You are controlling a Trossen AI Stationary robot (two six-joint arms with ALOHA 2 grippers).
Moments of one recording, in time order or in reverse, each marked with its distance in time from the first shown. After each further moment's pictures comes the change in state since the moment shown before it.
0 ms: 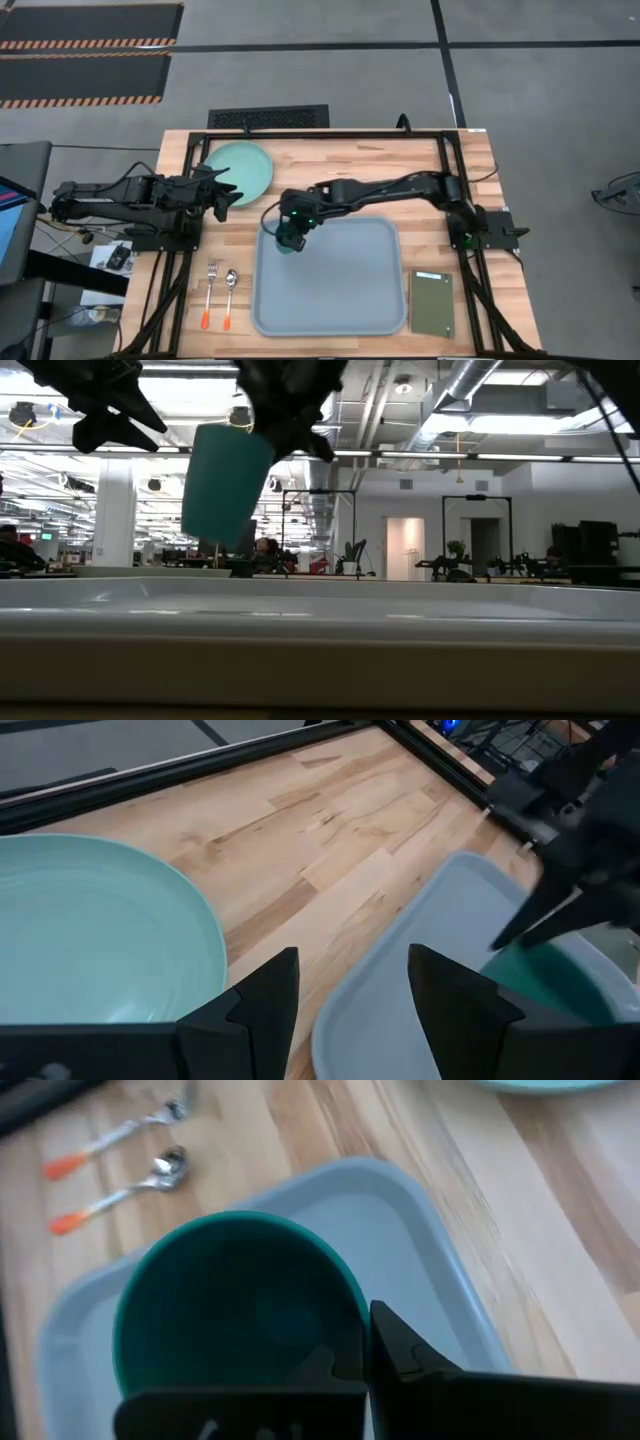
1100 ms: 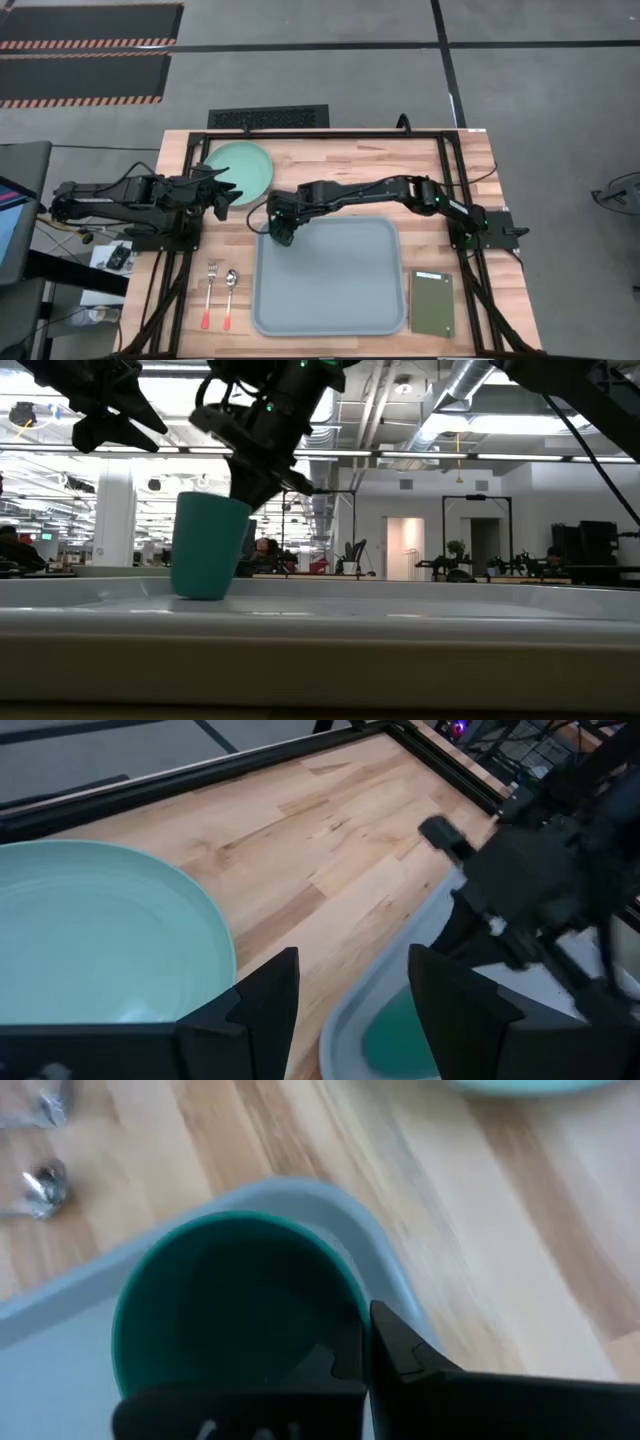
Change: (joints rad) left arm 0.000 0.000 0.000 -0.001 -0.025 0.000; right arm -0.041 0.208 0.188 -0.082 0.077 -0.023
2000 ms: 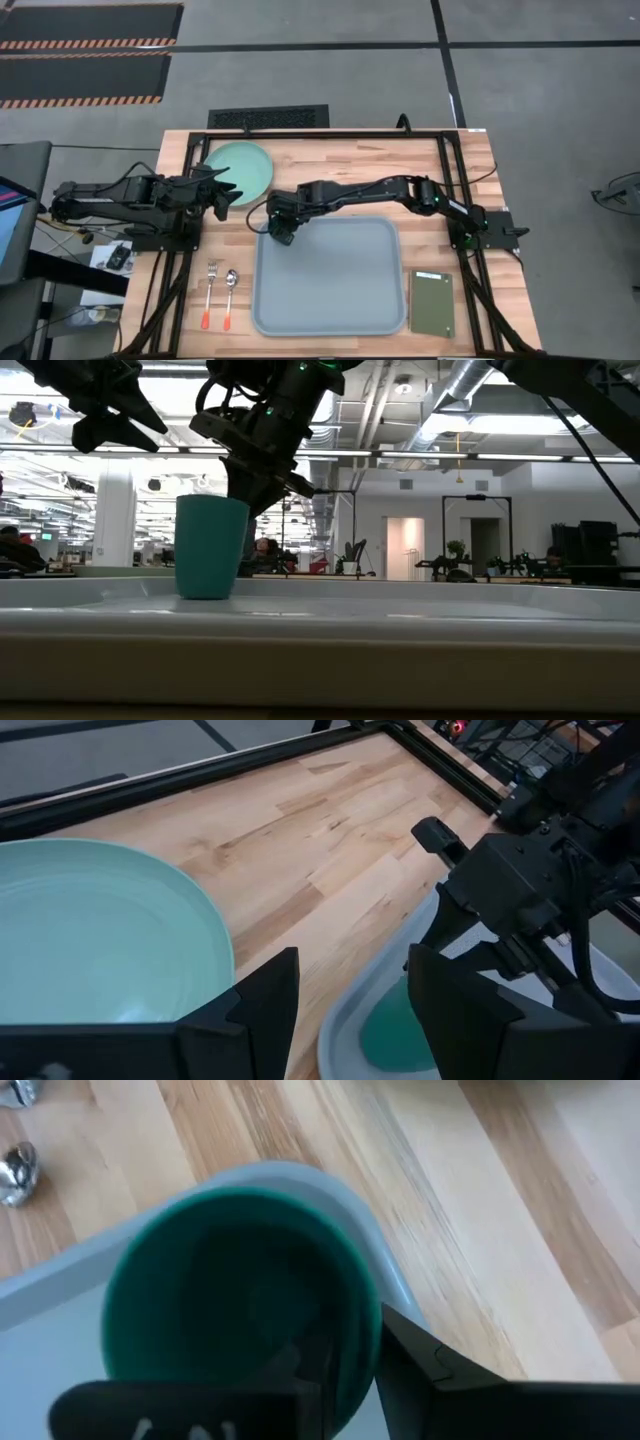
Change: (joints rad) left arm 0.000 0.000 0.000 0.000 0.002 -0.004; right arm 0.000 0.006 -0.002 0.024 0.000 -0.002
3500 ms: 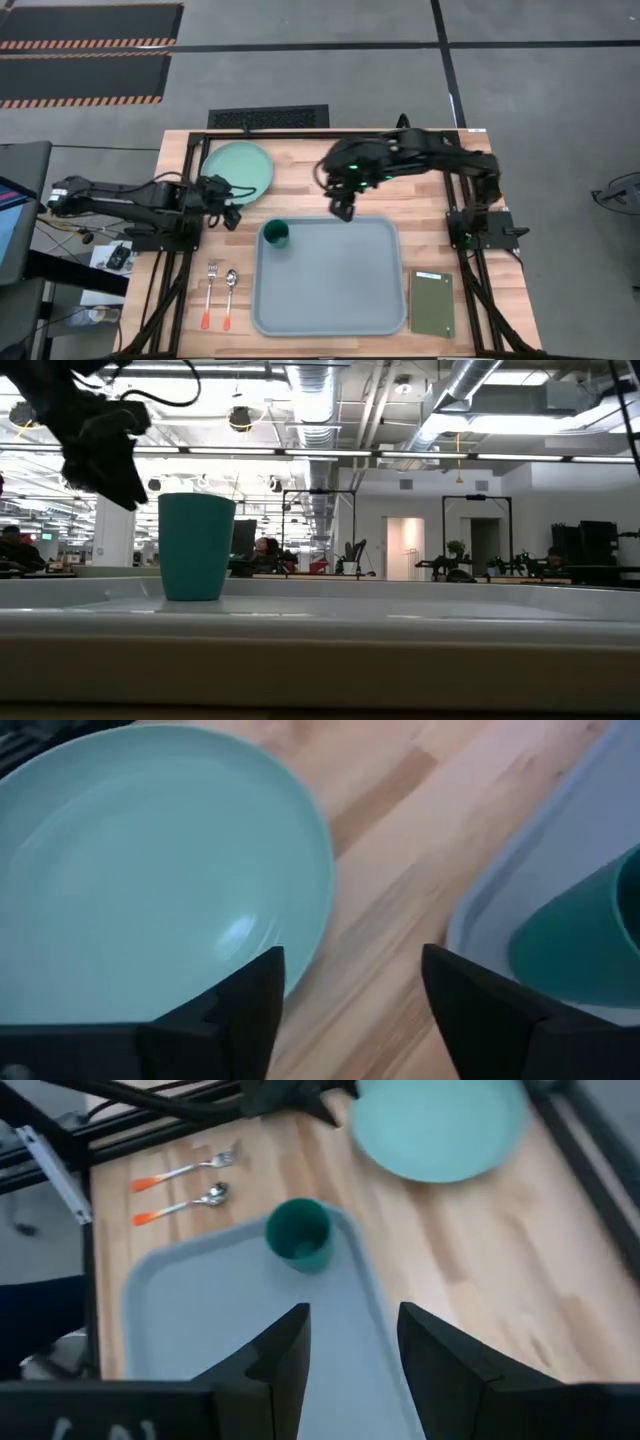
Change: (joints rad) left arm 0.000 0.209 -0.087 -0.112 -0.014 0.029; right arm 0.031 -0.507 0.152 -0.476 -0.001 -0.112
